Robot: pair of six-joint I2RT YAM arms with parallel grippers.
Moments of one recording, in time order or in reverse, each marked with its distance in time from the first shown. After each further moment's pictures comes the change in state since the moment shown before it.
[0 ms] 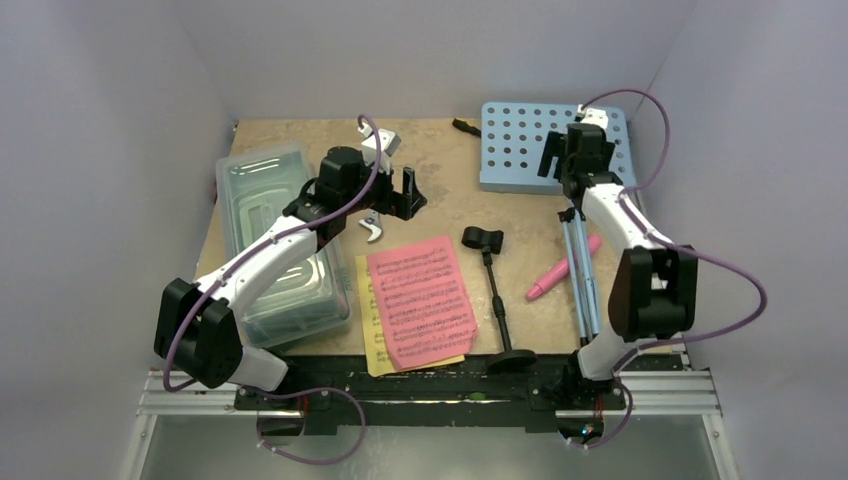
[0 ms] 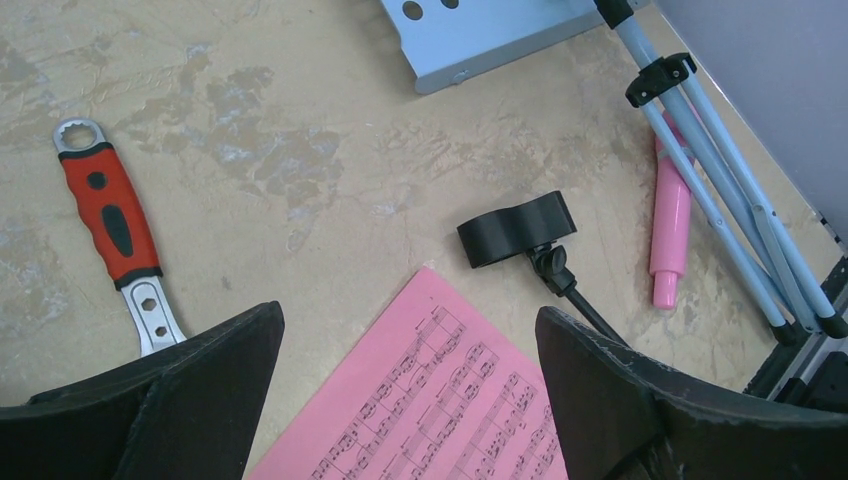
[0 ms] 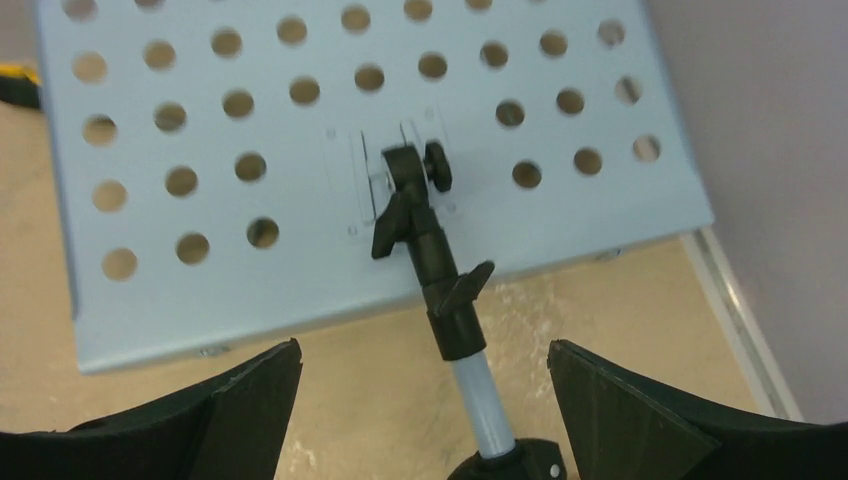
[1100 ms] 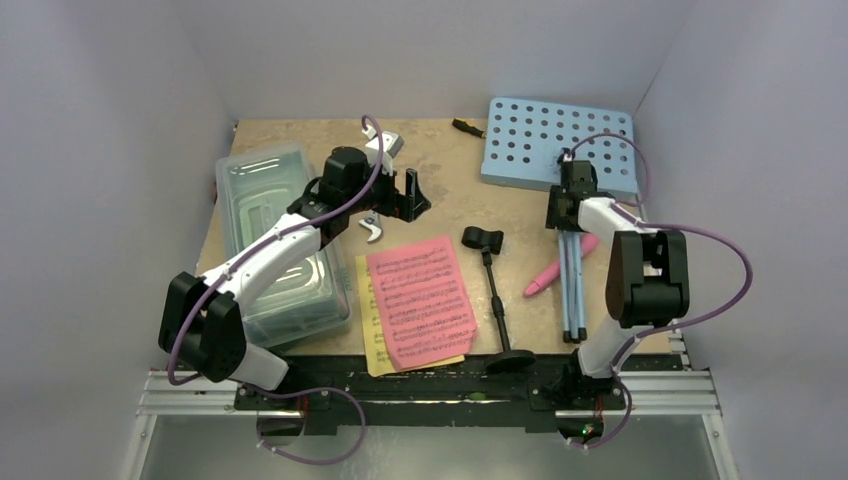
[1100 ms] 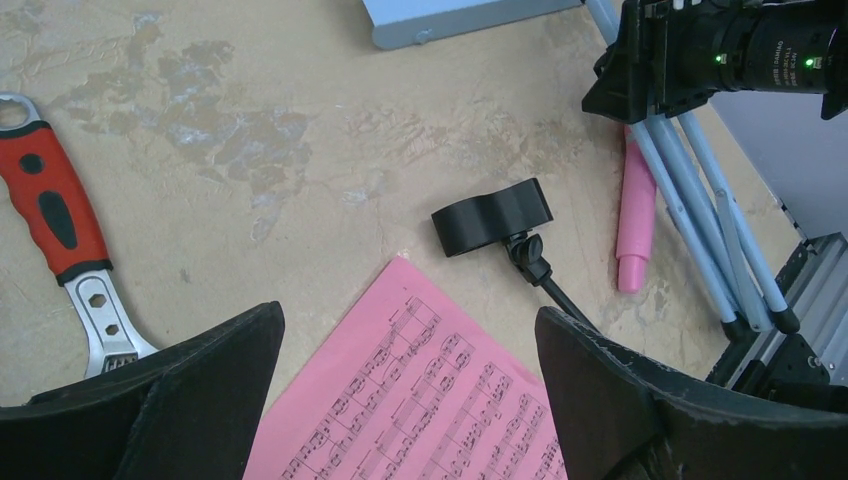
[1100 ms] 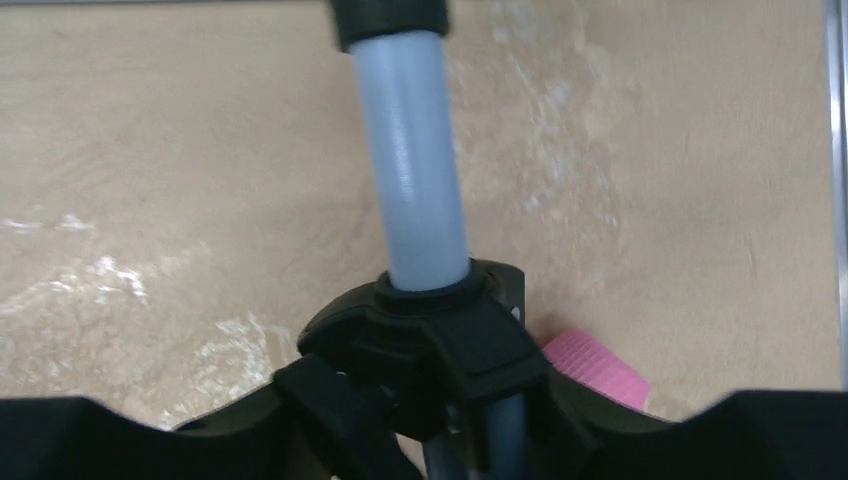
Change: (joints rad) left arm 0.000 0.032 0.005 0.000 0.060 -0.048; right arm -0.055 0.140 -0.120 -0.263 -0.063 0.002
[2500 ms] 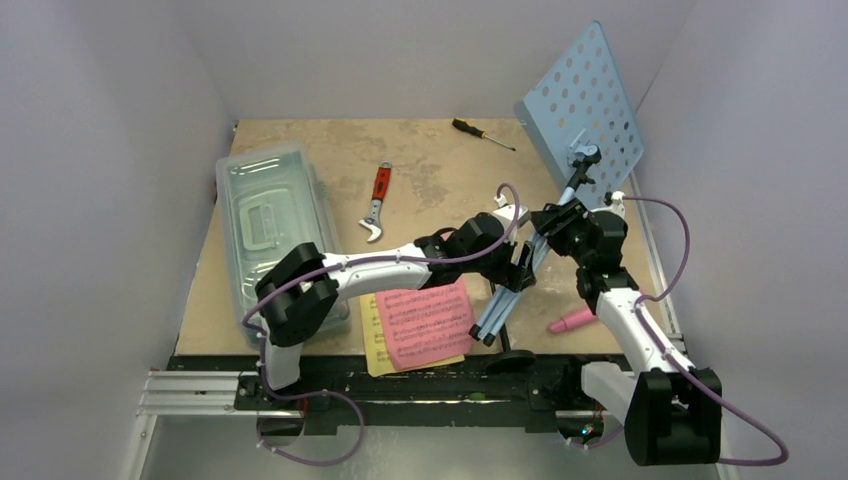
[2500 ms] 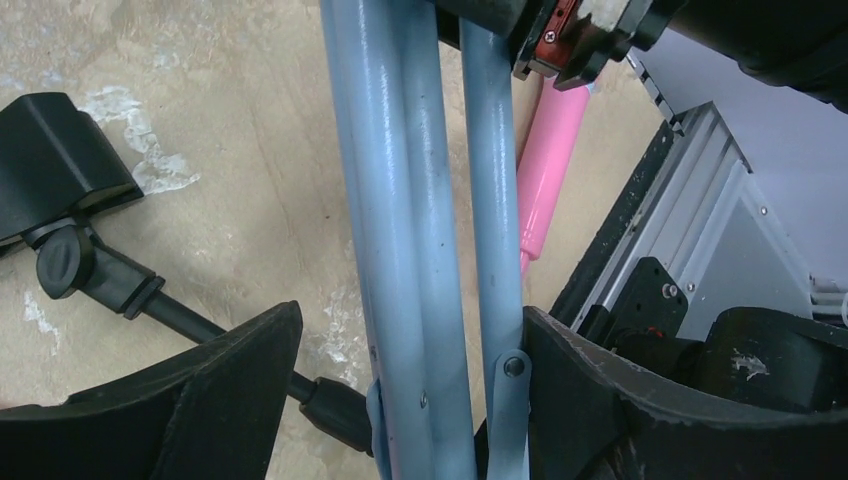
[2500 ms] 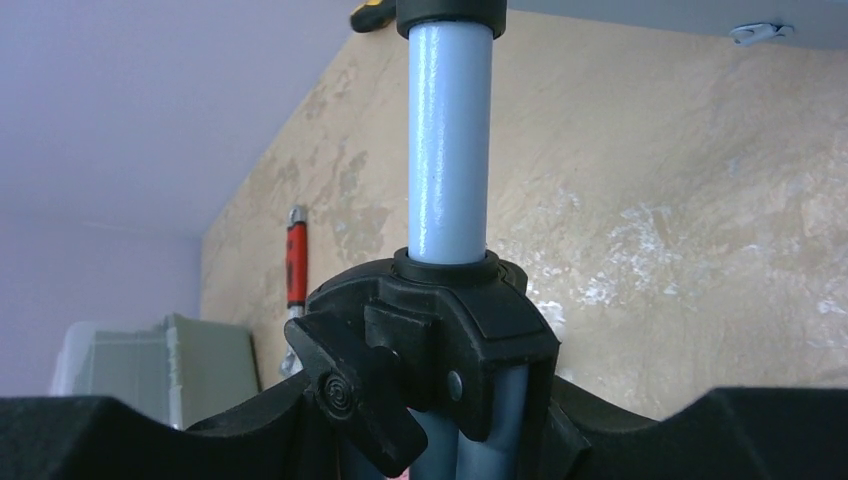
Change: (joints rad) left arm -0.563 0.445 0.247 0.089 -0.222 -0.260; right arm 0.017 -0.710 -0.566 0.507 -0.442 0.714
